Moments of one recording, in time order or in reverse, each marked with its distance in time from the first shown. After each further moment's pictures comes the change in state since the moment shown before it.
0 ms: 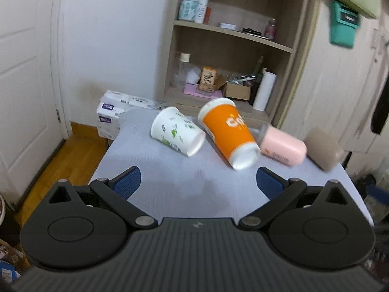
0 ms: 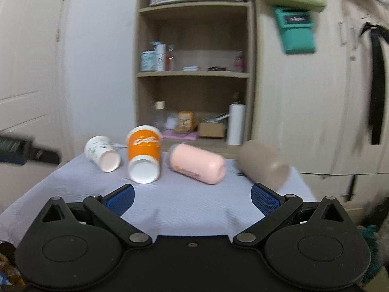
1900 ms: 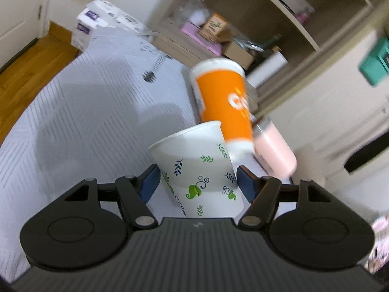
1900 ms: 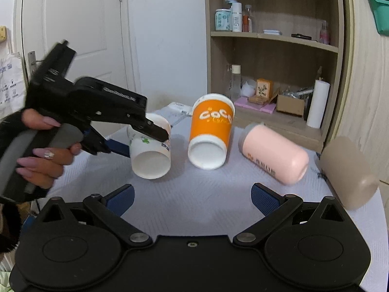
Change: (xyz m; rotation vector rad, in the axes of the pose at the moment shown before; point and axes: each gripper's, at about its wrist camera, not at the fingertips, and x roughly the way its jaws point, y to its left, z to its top) left arm 0.098 0.019 0.008 -0.373 0.303 -0.211; right arm 0.075 0.013 0.023 -0.130 0.218 0.365
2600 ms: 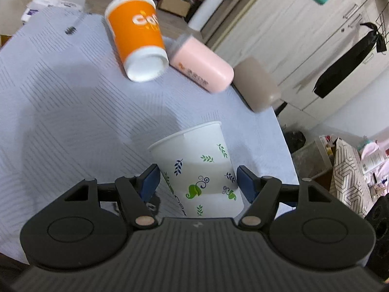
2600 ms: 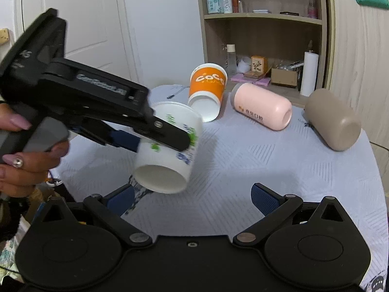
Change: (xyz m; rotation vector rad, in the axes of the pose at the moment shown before) left arm 0.002 -0.074 -0.076 0.236 0.178 -0.107; right arm -0.045 -0.010 -0.053 0.066 0.064 0.035
